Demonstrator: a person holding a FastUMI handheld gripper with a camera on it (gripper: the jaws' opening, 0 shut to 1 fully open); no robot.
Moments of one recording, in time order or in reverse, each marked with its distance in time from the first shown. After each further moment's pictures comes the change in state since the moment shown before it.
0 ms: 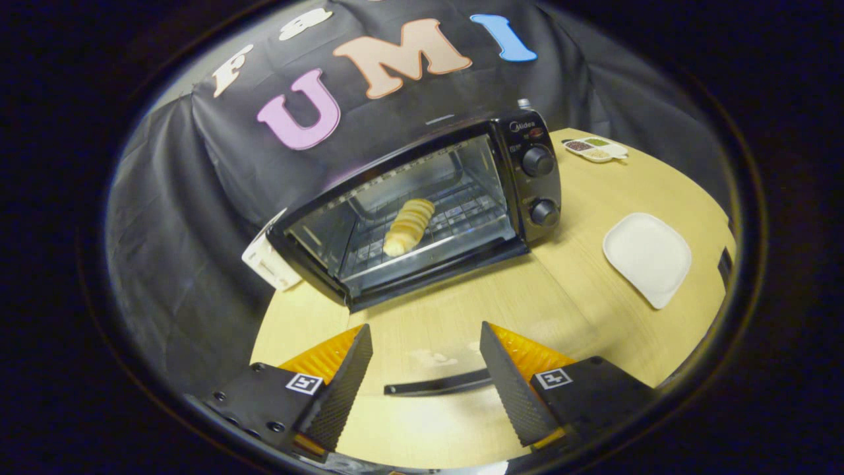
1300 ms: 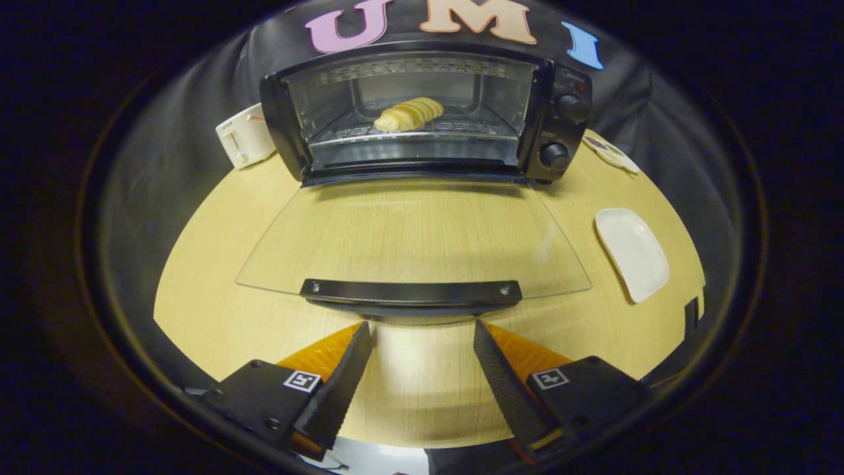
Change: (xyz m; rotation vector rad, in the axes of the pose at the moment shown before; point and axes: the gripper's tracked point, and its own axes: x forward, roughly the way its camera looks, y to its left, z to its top) arm 0.010 -0.043 -0.084 -0.334 0.230 -0.194
